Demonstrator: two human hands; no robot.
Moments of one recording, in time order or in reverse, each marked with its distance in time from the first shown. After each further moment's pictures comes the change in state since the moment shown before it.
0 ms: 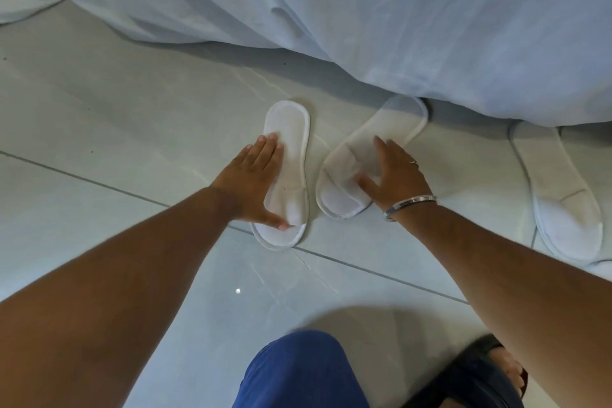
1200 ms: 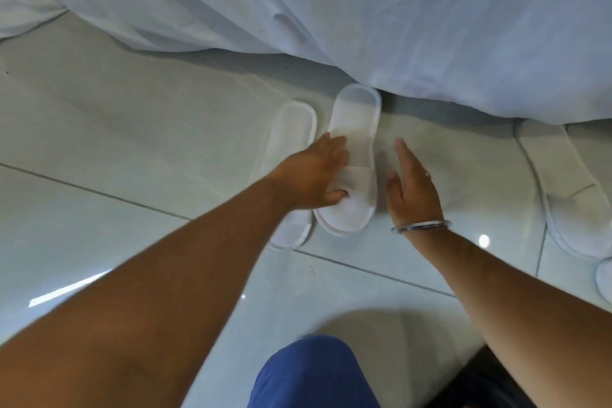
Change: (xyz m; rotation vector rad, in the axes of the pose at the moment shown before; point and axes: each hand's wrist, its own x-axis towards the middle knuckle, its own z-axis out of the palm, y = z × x) left_hand 0.043 0.064 -0.051 -0.308 0.123 0.242; right_hand -0.031 -0.003 0.010 0.392 0.377 -0.002
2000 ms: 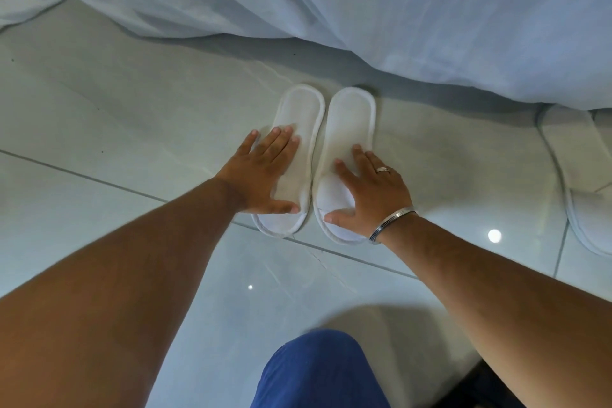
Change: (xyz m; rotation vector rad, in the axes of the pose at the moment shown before) left_hand -0.062 -0.080 0.017 0.370 -0.089 -0.135; right_hand -0.005 -0.029 0.044 -0.594 -0.443 -0.263
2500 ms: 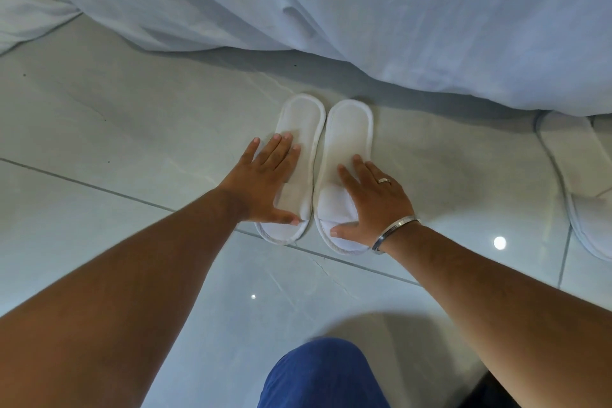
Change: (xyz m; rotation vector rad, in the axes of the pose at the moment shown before) left_hand -0.001 0.003 0.002 0.036 0.004 -0.027; right_hand -0.005 0.000 -0.002 0.034 -0.039 -0.025
